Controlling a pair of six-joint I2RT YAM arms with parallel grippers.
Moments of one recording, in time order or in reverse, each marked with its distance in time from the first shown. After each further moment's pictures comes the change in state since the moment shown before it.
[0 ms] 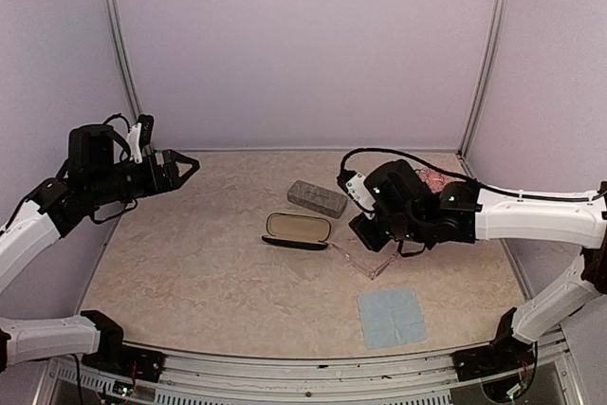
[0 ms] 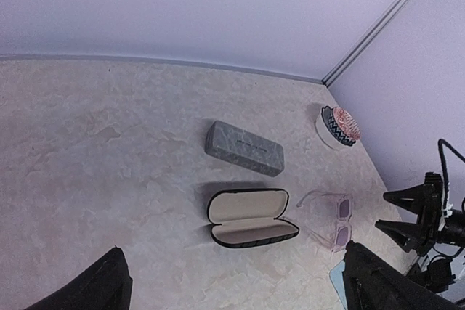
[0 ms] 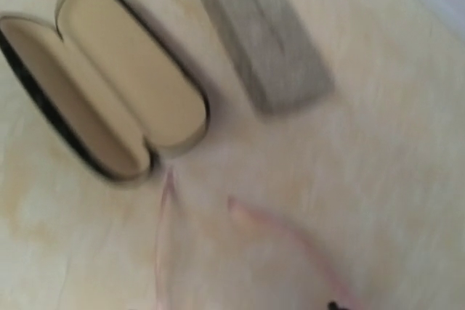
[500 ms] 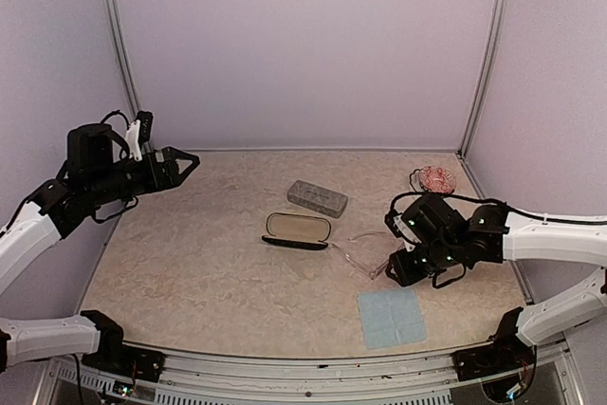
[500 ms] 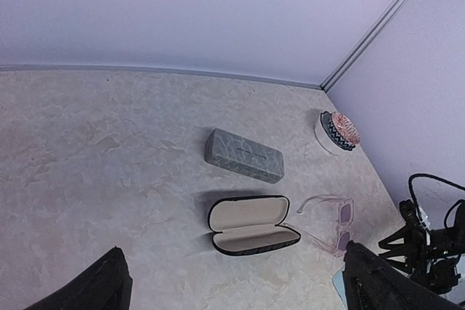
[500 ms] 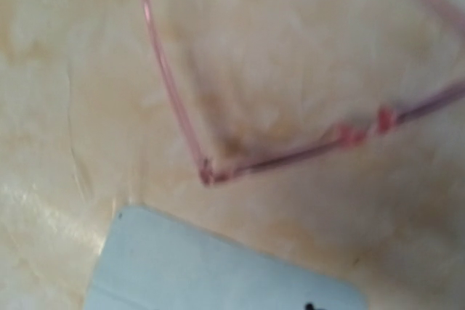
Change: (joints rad) left arm 0.000 -0.005 -0.013 0.056 -0.003 0.013; right arm -0.103 -0.201 -0.279 -0.176 -0.296 0.420
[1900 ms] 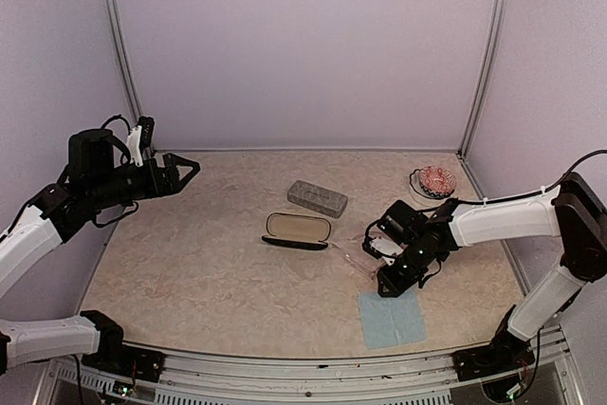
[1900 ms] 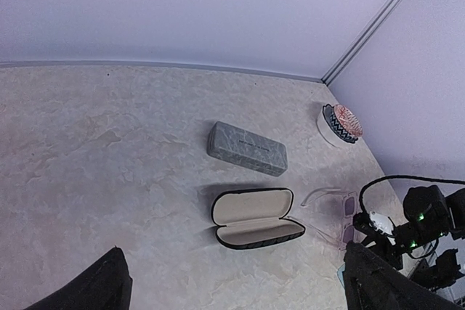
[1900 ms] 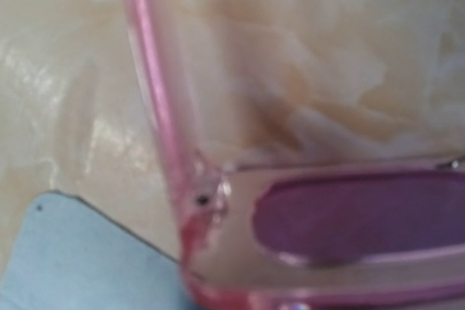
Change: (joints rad) left arm 0.005 -0.013 -0.037 0.004 0.012 0.019; right arm -0.114 0.362 0.065 0.014 -0.231 -0.267
